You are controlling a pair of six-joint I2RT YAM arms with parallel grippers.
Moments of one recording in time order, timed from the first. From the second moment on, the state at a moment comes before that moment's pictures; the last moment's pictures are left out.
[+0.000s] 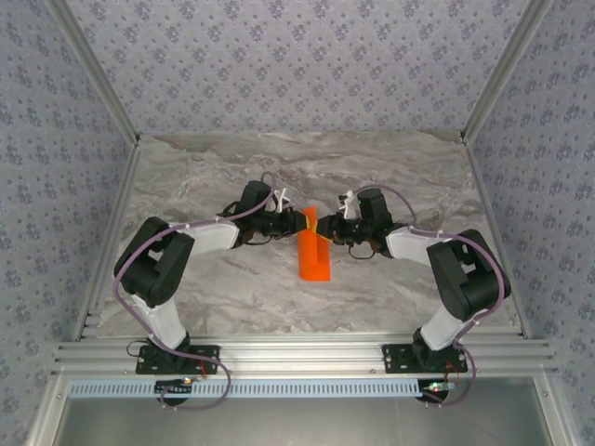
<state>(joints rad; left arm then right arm) -0.58 1.79 0.95 0.20 0.63 -0.82 0.42 1.64 0.75 0.24 -0.71 0.81</state>
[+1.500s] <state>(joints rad) -0.69 1.89 1.09 -0.21 0.36 -0.71 0.37 1.47 0.80 -0.21 -0.34 0.49</state>
